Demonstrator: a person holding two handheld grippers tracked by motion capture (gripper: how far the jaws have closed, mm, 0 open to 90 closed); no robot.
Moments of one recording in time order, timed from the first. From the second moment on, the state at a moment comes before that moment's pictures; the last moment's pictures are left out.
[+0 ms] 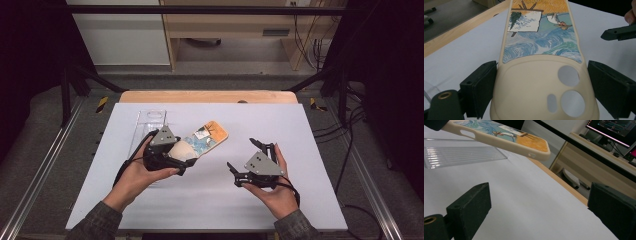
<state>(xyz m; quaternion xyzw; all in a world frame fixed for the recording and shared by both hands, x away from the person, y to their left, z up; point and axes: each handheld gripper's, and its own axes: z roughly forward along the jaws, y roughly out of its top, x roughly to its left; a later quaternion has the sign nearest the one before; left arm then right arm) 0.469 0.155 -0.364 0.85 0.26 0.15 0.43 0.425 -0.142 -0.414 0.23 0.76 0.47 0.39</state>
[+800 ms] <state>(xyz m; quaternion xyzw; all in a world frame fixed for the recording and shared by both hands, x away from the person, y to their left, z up) 0.473 0.151 -0.365 0.86 0.26 0.14 0.42 0.437 -0.125 -0.415 0.20 0.77 0.43 0.42</state>
